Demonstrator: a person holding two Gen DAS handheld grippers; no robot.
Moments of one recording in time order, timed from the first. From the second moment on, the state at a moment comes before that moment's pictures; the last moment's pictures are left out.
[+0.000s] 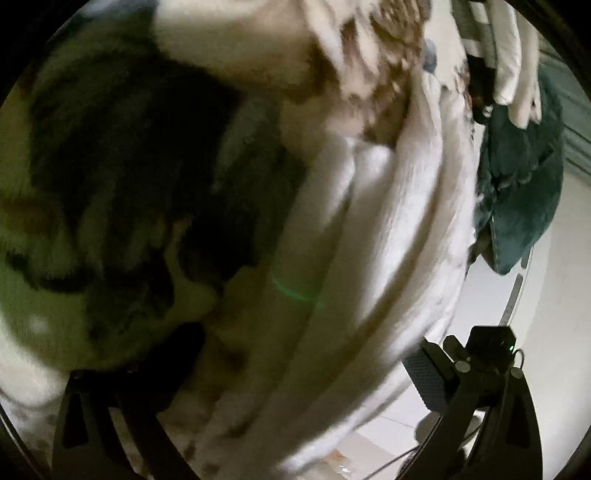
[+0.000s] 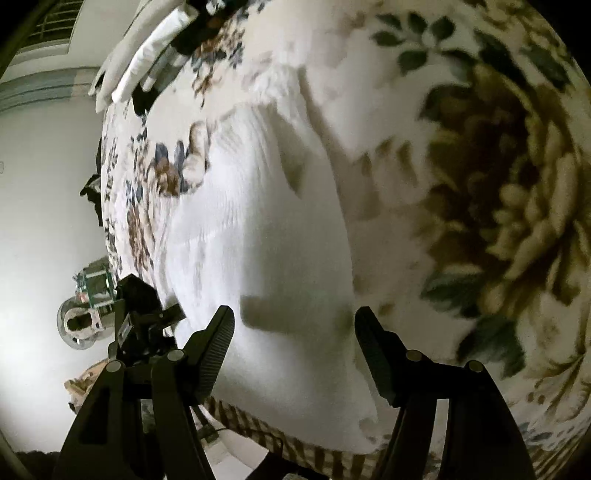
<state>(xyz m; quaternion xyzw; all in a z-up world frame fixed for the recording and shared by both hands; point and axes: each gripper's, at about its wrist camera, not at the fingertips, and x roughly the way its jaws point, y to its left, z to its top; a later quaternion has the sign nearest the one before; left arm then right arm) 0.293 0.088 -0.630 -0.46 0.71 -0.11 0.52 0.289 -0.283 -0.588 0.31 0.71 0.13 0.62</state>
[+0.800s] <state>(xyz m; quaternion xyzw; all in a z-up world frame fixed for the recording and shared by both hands) 0.380 0.068 -0.539 -0.21 0.62 -0.07 0.75 0.376 -0.253 -0.550 0.21 0.63 0.12 0.73</state>
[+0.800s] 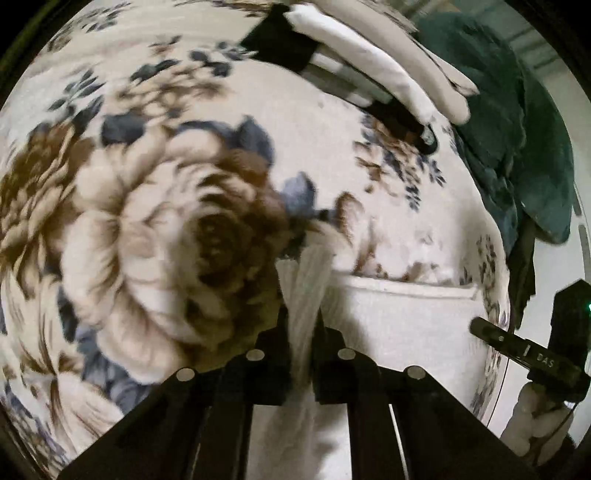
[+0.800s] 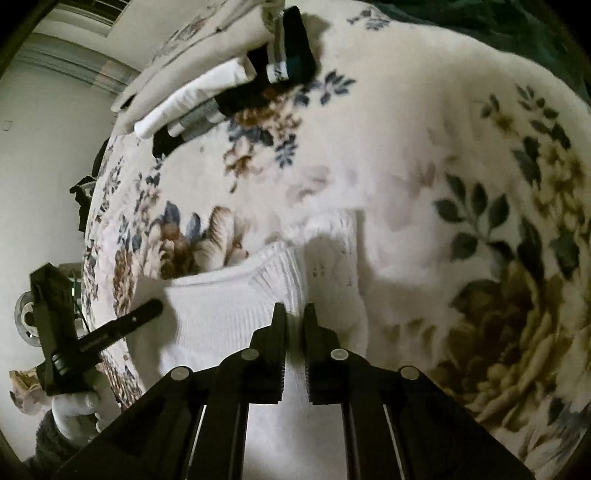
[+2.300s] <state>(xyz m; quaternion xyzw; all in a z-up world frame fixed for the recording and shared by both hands) 0.280 0.108 -0.592 -0.41 0.66 -0.15 0.61 0.300 -0.309 -0.644 0.43 0.70 0.20 0.53</state>
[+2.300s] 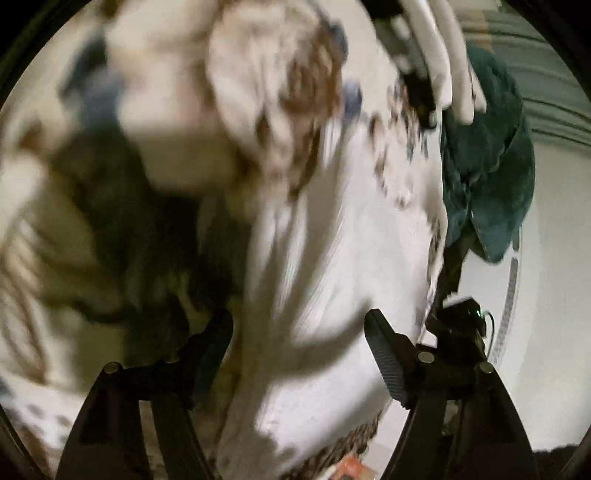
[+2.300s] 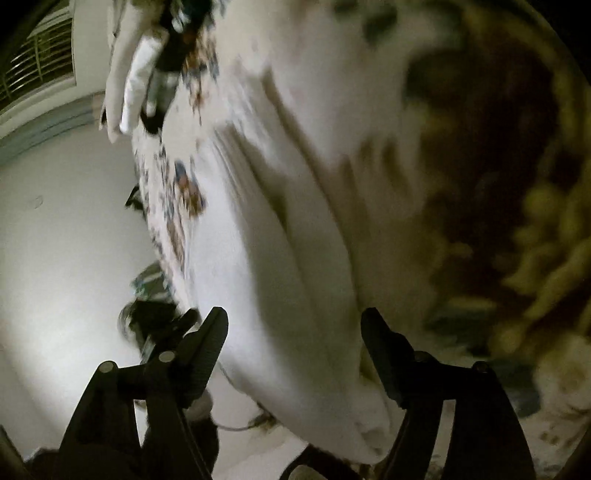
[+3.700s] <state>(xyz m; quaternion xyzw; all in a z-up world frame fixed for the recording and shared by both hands) 0.702 0.120 -0.374 -0.33 0.51 -0.26 0.75 0.678 -0.186 -0.425 0.39 0.52 0.24 0.72</state>
